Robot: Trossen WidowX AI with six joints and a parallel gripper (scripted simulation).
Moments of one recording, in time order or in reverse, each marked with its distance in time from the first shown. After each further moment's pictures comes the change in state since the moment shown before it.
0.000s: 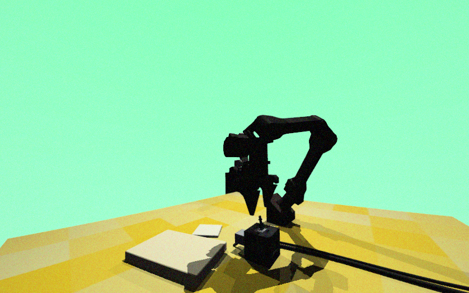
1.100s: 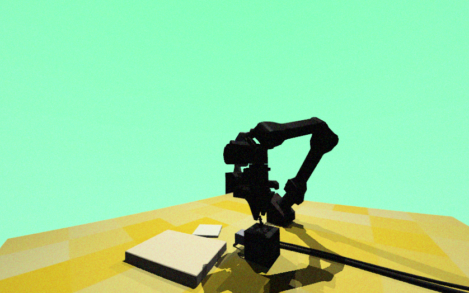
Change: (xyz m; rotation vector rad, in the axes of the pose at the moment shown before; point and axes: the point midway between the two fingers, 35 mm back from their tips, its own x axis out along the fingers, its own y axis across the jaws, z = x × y) arm 0.020 -0.001 0.001 0.000 -0.005 -0.005
